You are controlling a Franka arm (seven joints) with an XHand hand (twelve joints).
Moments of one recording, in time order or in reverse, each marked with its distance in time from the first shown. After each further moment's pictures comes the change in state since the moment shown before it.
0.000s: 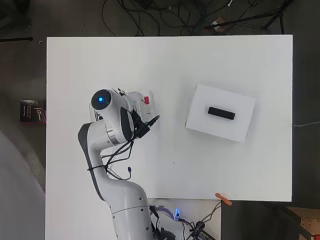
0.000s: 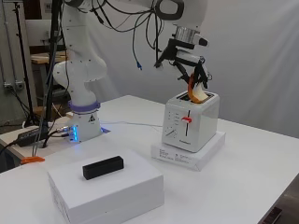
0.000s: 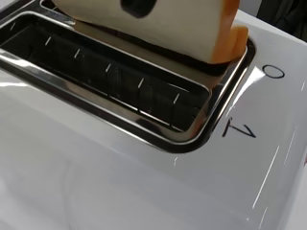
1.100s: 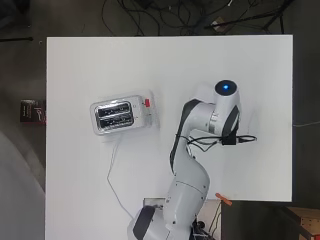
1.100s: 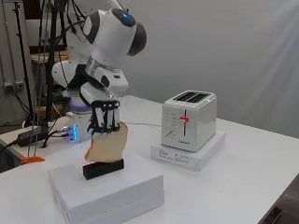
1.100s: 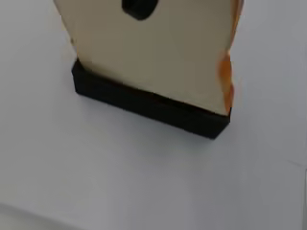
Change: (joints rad) arm -0.139 0.237 -0.579 0.132 -0.214 -0.026 0.087
